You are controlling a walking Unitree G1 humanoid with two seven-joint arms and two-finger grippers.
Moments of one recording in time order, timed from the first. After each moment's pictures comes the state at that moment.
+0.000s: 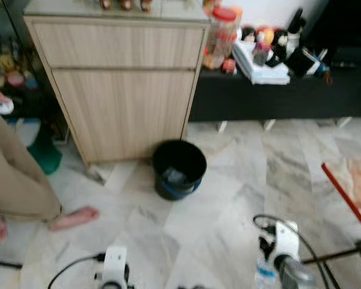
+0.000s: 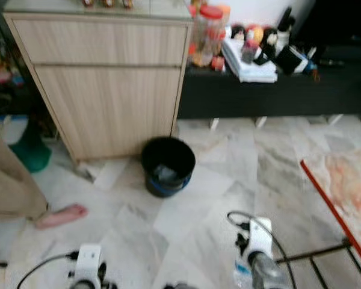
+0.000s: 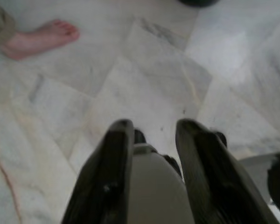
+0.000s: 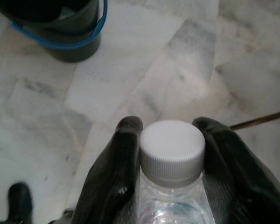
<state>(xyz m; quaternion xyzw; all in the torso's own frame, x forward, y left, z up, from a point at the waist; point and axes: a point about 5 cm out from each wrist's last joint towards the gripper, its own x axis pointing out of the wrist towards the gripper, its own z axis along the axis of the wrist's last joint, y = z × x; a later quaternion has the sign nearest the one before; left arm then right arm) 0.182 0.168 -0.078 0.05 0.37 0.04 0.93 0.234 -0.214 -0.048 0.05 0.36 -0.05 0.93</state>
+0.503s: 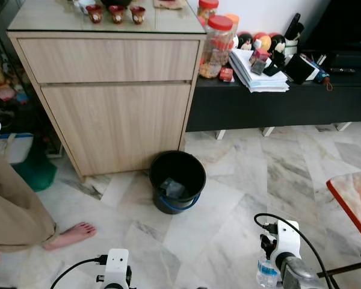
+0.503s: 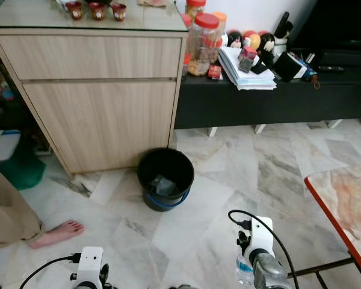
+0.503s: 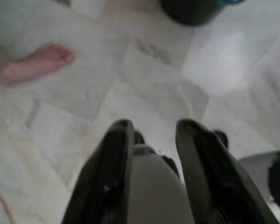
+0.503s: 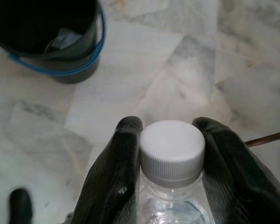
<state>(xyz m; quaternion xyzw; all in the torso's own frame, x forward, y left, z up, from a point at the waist) 0.182 0.165 -0.079 0.04 0.37 0.03 0.93 0.232 -0.218 -0.049 0.05 0.36 -0.05 0.93</state>
